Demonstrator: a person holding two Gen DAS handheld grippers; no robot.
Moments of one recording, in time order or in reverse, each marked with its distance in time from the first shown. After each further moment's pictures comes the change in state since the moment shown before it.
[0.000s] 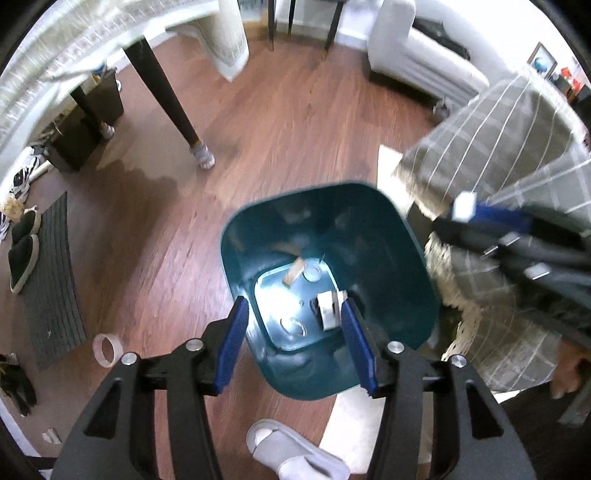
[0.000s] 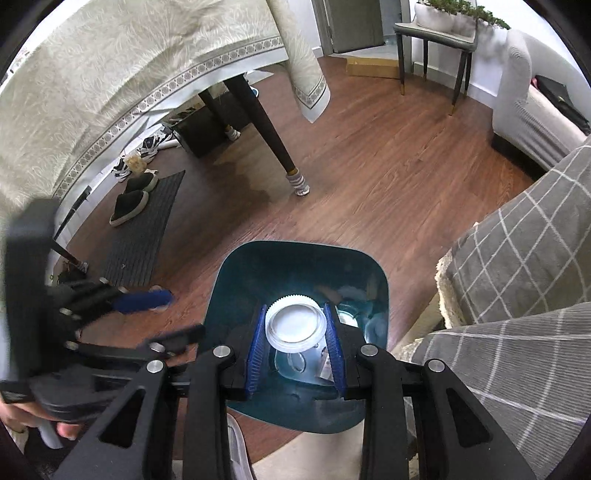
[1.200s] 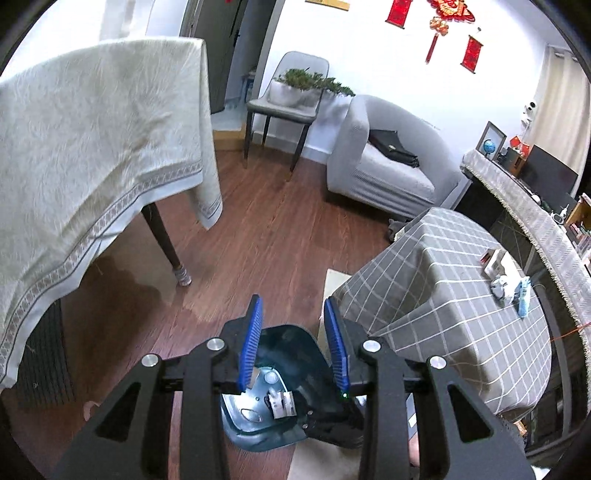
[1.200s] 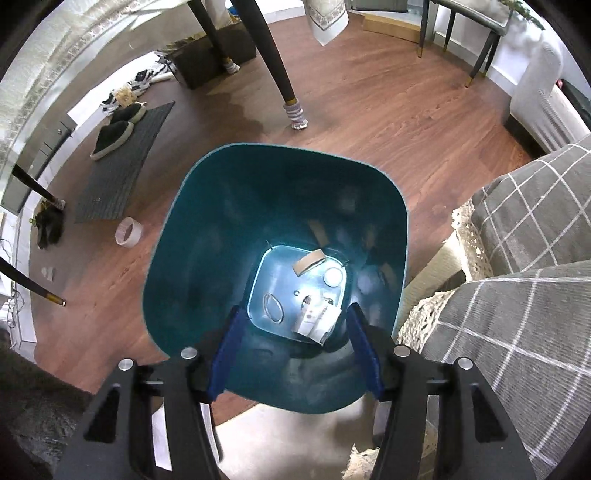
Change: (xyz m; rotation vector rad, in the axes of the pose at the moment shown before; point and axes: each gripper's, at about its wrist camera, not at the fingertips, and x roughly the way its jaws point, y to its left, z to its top) left arm -0.164 -0.032 0.051 -0.008 -0.416 -0.146; right arm 0.050 0.001 -0.043 -0.112 0.181 -0.072
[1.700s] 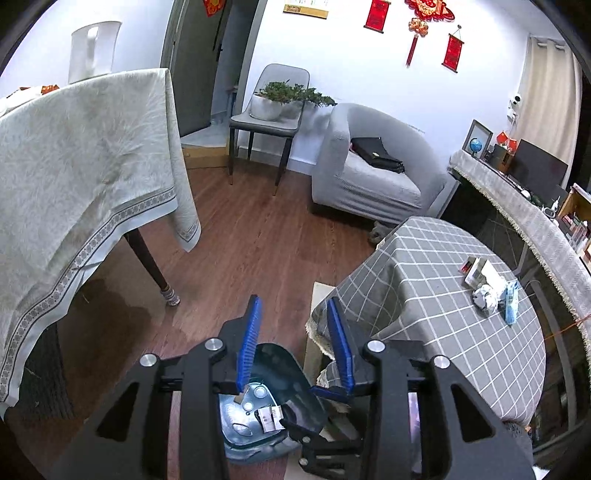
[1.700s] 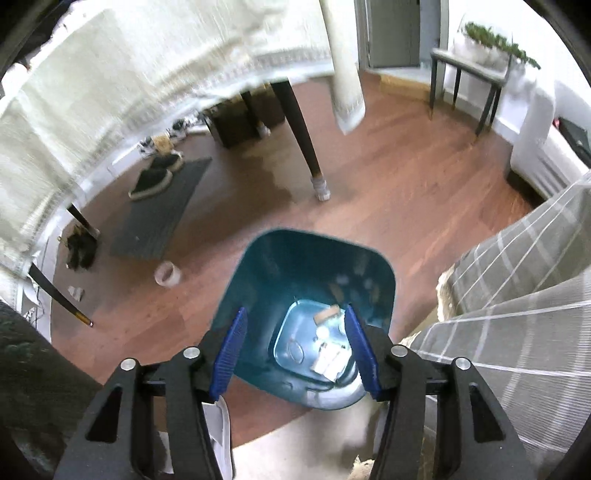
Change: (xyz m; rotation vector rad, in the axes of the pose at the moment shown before) left arm -0.002 -0.042 0.016 0.050 -0.042 -0.016; right arm -0.113 0.012 0.002 -0.058 -0.258 0.075
